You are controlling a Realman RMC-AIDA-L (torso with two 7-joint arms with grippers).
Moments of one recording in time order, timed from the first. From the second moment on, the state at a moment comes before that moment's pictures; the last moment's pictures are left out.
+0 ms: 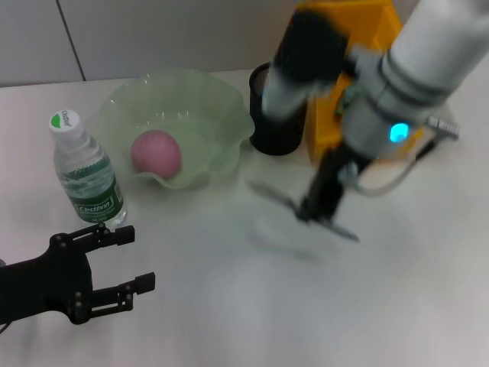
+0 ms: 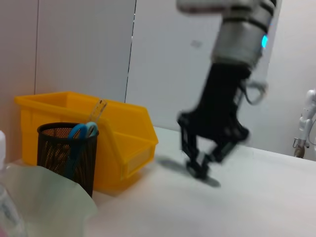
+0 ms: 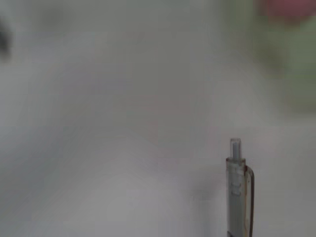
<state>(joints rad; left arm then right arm) -0.30 -1.93 1.25 0.52 1.43 1.56 -1.05 0.87 2.08 -1.42 -1.20 -2.57 -1.65 2.42</state>
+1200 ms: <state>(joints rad) -0.32 -1.95 1.22 0.52 1.43 1.55 -1.07 0.57 2.09 -1.32 -1.19 -2.02 -0.73 2.11</state>
